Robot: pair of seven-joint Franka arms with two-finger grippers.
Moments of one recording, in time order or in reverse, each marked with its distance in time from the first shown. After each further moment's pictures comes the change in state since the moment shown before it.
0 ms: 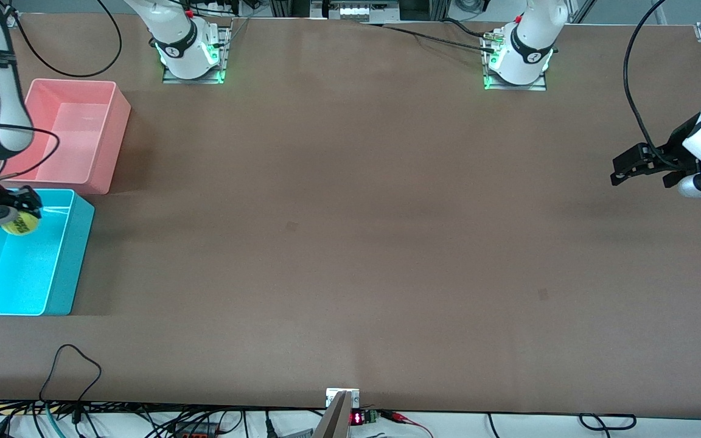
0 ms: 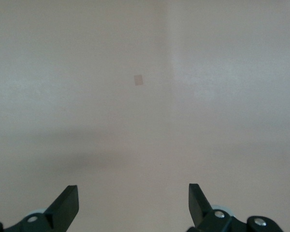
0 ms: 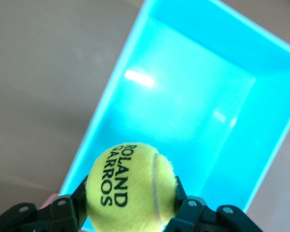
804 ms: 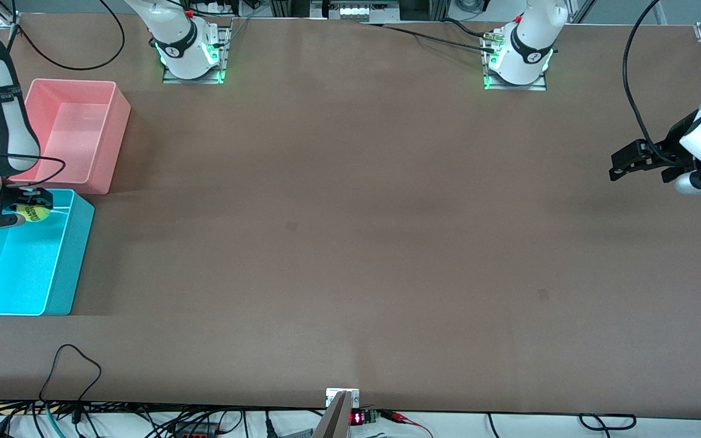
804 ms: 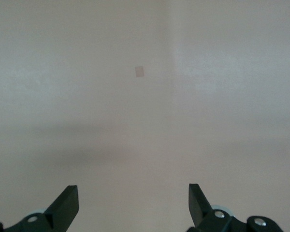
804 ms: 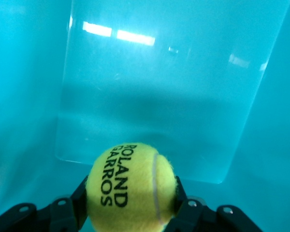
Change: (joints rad) left arm -0.090 -0.010 0.090 0.000 0.000 -0.044 -0.026; right arm -0.009 0.164 -0.071 -0.012 0.002 -0.004 0.136
